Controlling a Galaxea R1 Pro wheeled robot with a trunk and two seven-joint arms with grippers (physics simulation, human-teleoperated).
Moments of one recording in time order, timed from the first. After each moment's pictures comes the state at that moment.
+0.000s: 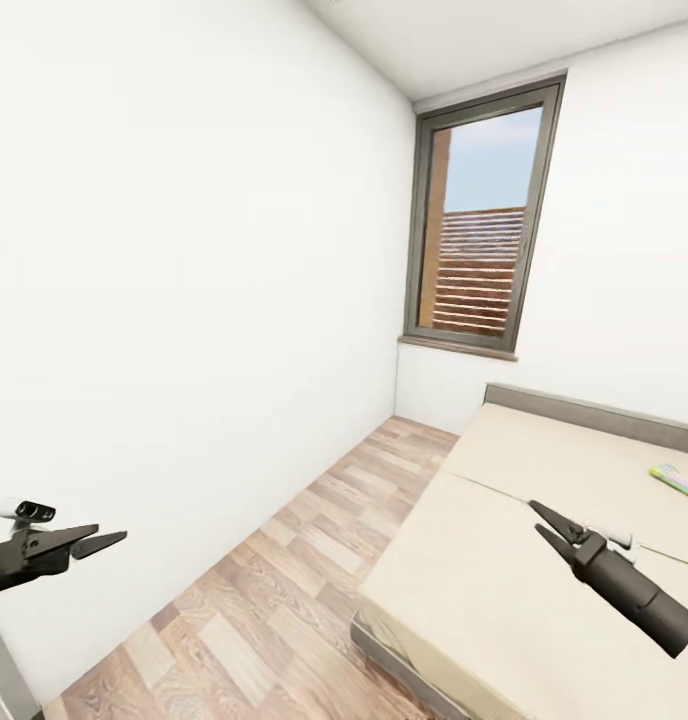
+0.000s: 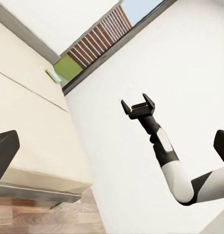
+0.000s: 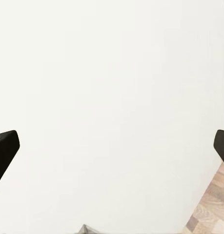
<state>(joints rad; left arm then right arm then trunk) -0.45 0.80 -0.20 -0.86 0.88 0.73 -1.57 -0.22 -0.04 -0.70 -1.50 -0.54 0.97 0.86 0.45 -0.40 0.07</state>
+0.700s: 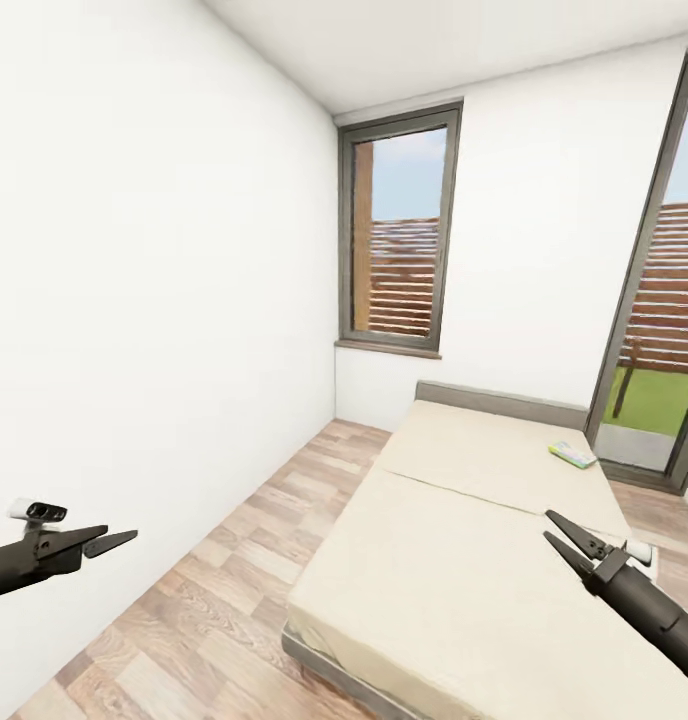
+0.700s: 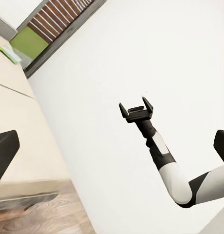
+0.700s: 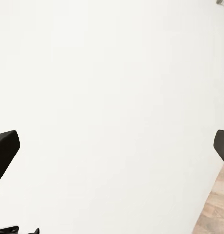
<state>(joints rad) -0.45 0.76 -0.20 -0.88 0.88 0.71 -1.57 -0.19 -0.04 -0.75 -1.49 -0.54 0.98 0.98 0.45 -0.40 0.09</state>
